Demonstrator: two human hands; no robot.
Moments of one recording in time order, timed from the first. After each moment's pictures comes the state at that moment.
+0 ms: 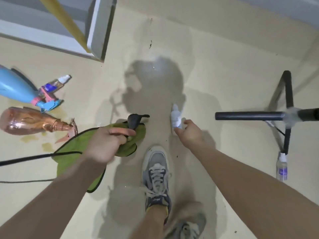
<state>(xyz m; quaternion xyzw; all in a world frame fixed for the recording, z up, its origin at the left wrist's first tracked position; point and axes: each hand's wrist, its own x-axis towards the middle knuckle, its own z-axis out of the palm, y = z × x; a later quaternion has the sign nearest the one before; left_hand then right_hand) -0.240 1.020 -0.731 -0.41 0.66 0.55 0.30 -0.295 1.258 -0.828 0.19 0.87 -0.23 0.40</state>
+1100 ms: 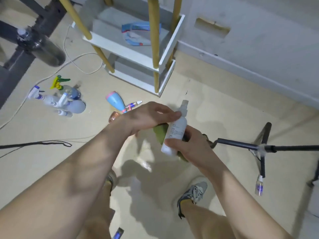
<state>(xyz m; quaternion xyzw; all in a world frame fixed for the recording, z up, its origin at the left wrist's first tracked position) -0.253 0.941 -0.359 -0.17 0.72 0.57 0.36 -0.247 1.125 -0.360 0.04 0.71 -0.53 0.45</state>
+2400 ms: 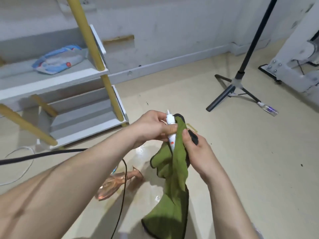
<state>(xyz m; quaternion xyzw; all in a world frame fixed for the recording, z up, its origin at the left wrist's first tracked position) -0.199 0.880 -0.595 0.18 0.73 0.53 0.40 -0.069 0.986 -0.620 0.23 0.71 -0.67 -0.05</state>
